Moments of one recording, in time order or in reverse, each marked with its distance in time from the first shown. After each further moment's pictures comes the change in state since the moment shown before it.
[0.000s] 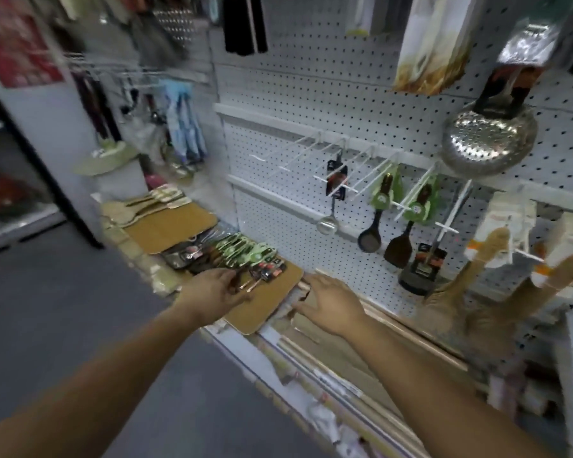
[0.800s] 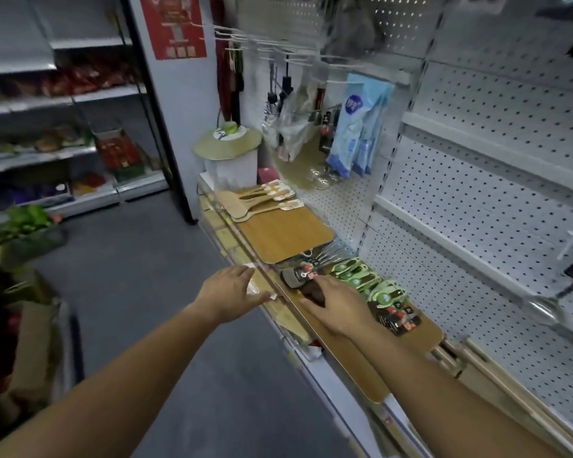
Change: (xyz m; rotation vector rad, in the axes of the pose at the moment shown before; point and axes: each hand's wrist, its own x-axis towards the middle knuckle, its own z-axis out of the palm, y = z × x) left_hand 0.044 -0.416 -0.005 -0.058 -0.060 -0.265; right_hand 0.306 -0.341 0.105 -0.109 -0.087 -0.216
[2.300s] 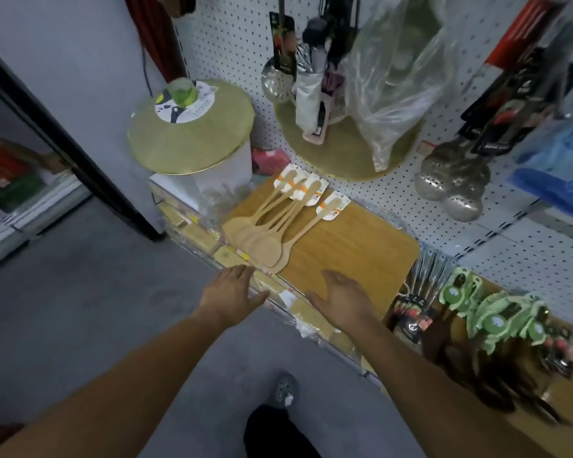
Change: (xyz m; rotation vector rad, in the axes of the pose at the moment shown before) left_hand 0.535 -0.397 0.051 -0.037 -0.229 0.263; right_hand 0.583 -0.130 0.134 0.205 -0.142 0.518
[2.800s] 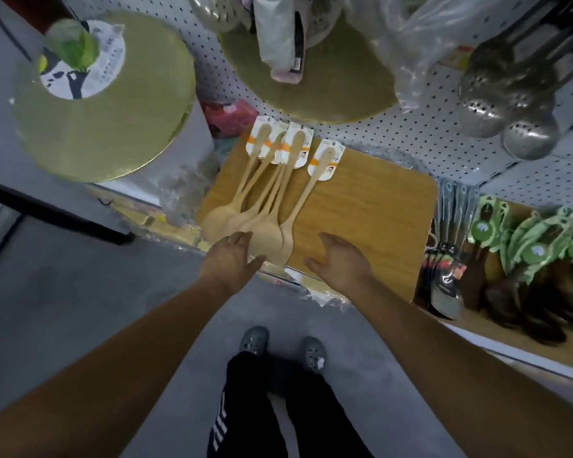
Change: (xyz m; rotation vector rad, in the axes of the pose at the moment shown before) left_hand 0.163 -0.064 0.024 -0.003 -0.088 0.190; right_hand 0.124 -0.026 0.044 0.190 -0.044 0.244
